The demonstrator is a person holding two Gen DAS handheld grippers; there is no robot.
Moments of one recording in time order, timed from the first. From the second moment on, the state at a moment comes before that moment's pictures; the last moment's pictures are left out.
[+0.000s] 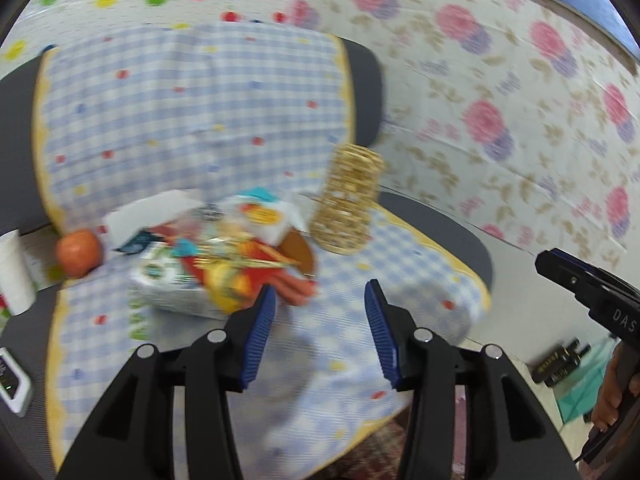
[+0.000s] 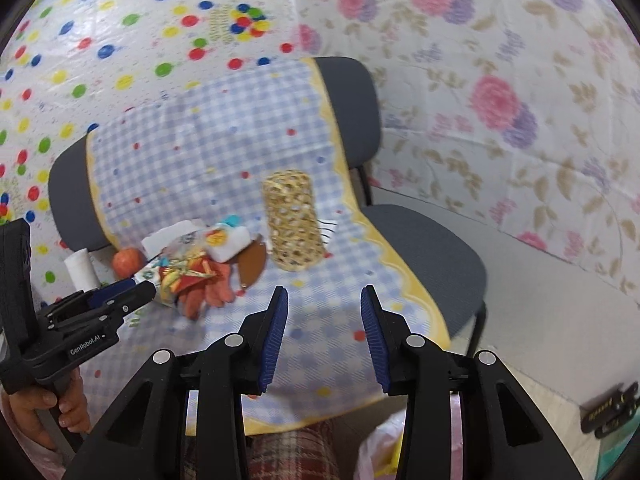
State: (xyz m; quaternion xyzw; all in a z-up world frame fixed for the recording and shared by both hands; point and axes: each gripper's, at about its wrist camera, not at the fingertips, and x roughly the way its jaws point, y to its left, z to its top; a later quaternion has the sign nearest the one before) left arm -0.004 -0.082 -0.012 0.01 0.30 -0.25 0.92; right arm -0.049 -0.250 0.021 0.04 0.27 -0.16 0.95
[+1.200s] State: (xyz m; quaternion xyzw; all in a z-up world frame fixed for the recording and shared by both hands) left arm 0.127 0.029 -0.051 -0.02 0.35 -0.06 0.93; right arm 0.199 -0.226 -0.057 0.05 0.37 -0.04 0.93
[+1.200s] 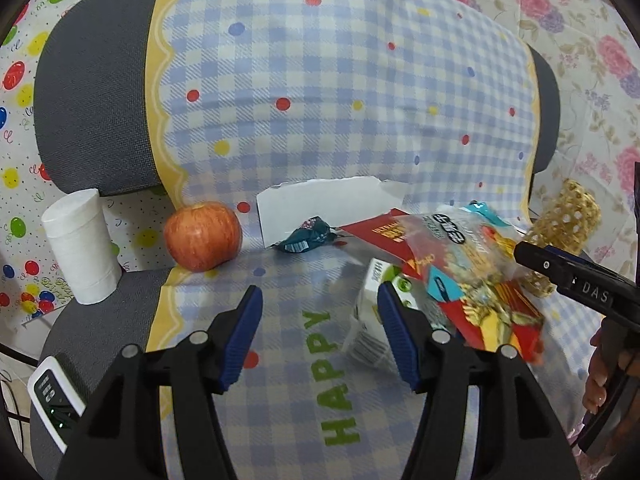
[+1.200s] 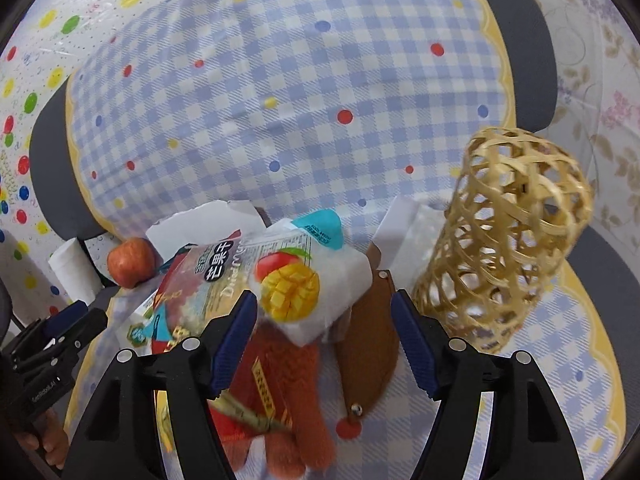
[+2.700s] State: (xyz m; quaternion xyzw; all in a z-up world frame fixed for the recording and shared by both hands) left arm 0.085 -0.113 -0.075 0.14 0.34 -0.12 0.92; right arm 0.069 -0.228 0.035 0.01 0.21 -0.03 0.98
